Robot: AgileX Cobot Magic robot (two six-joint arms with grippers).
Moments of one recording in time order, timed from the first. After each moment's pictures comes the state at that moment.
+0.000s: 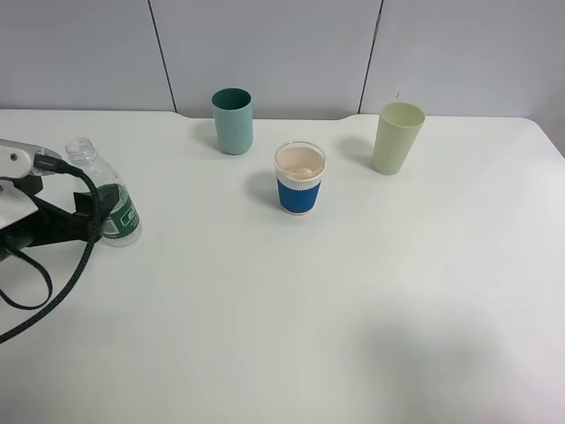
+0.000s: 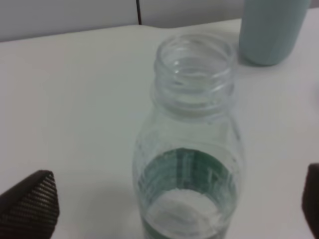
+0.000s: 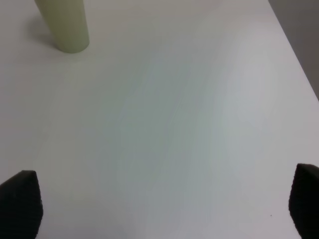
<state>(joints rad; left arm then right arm) -0.24 1.31 -0.08 -0.11 -0.86 0.06 -0.06 0.00 -0.50 -0.03 1.07 -0.01</state>
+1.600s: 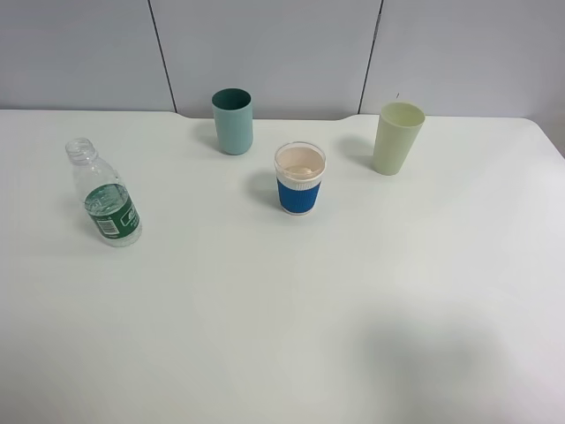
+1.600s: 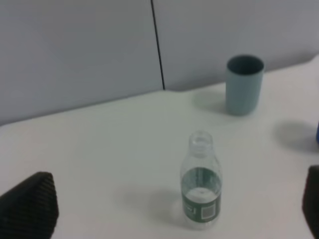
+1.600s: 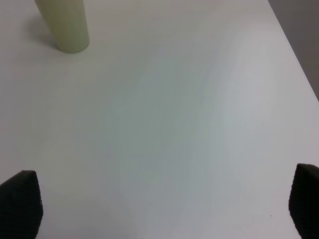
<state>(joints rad) -0.24 0.18 -0.71 0.10 0.82 0.01 -0.06 0.00 -0.50 -0.03 1.07 -0.01</state>
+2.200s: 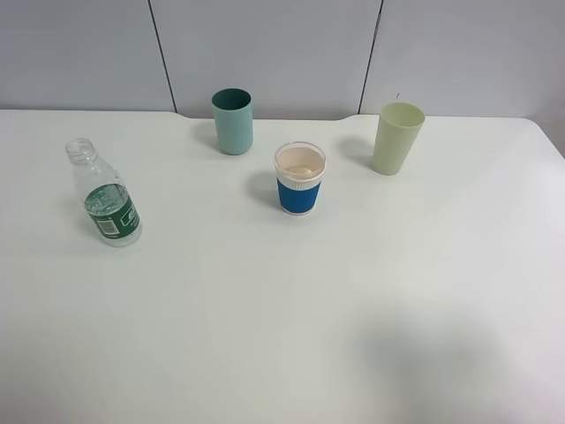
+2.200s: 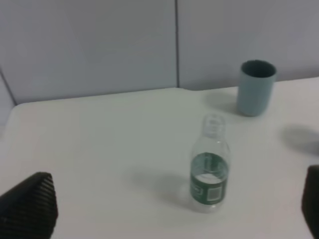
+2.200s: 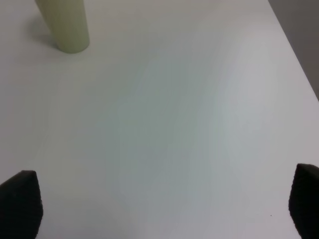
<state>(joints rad) -0.21 0.01 -0.71 0.15 0.98 -0.07 -0.06 0.00 -0.50 -0.03 1.07 -0.01</state>
